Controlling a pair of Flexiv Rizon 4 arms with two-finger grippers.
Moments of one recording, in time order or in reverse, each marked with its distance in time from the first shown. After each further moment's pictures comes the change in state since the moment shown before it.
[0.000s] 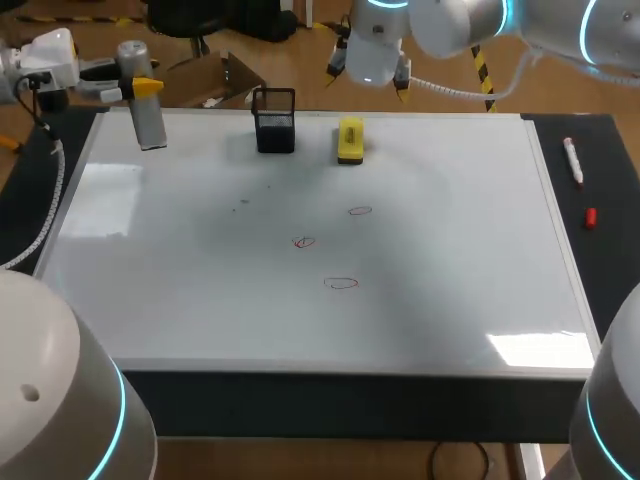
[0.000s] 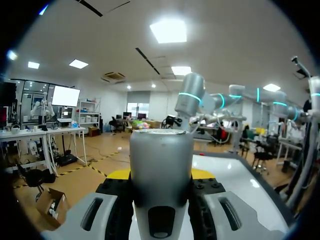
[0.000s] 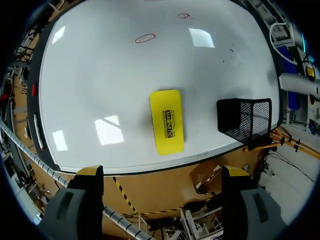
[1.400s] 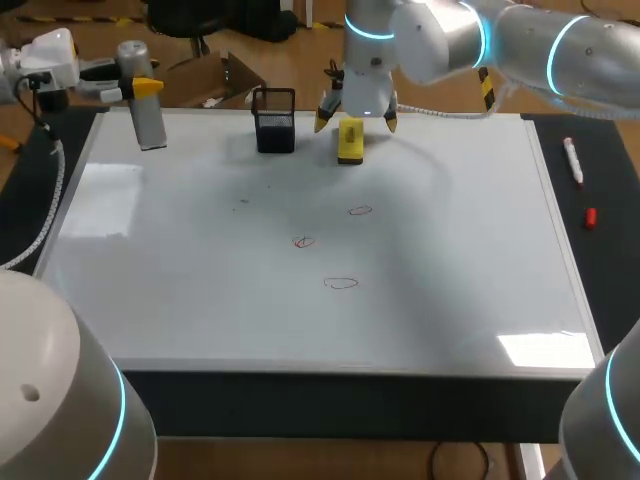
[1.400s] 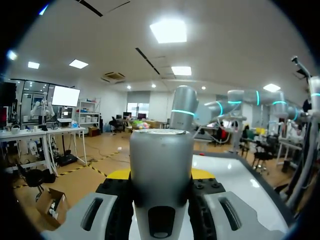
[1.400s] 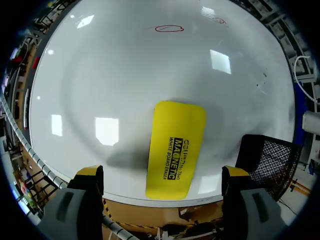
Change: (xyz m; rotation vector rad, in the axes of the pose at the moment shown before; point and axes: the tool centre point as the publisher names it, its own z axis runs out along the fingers) left arm 0.000 0.000 0.000 0.000 0.000 0.000; right arm -0.004 0.033 0.078 -0.147 0.024 -0.248
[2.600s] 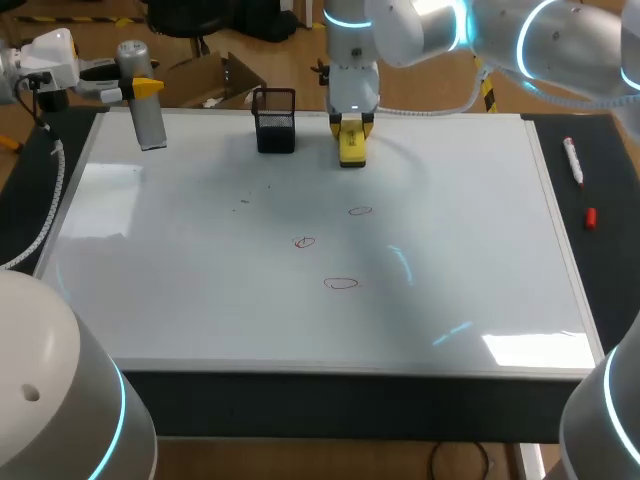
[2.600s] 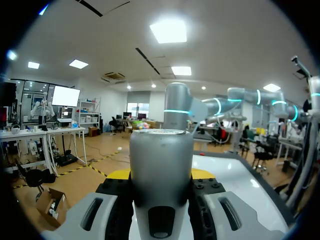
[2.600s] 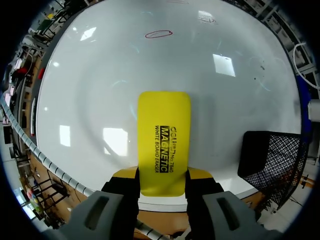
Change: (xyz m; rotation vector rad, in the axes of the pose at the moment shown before) left arm 0.000 0.000 0.000 0.000 0.000 0.000; right arm -0.002 0.003 0.002 -0.078 0.083 0.062
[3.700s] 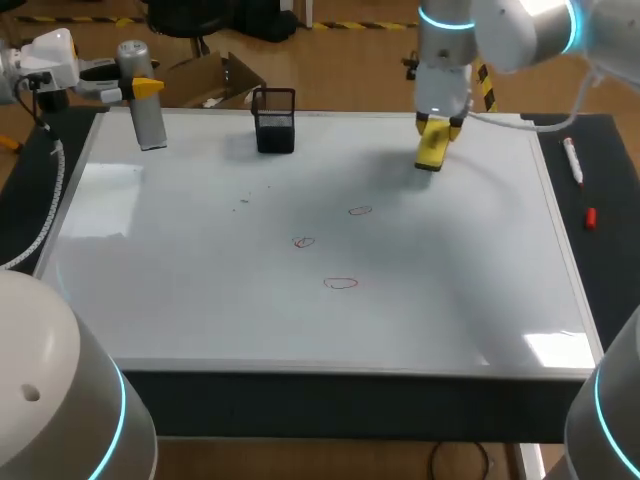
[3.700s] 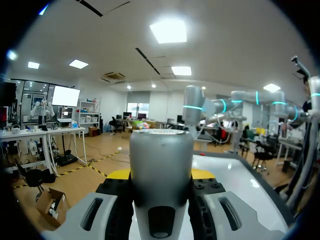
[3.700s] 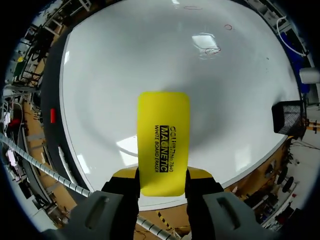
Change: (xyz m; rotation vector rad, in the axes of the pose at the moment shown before) left arm 0.000 0.000 0.000 0.000 0.000 0.000; right arm 0.167 0.045 -0.038 0.064 0.004 0.366
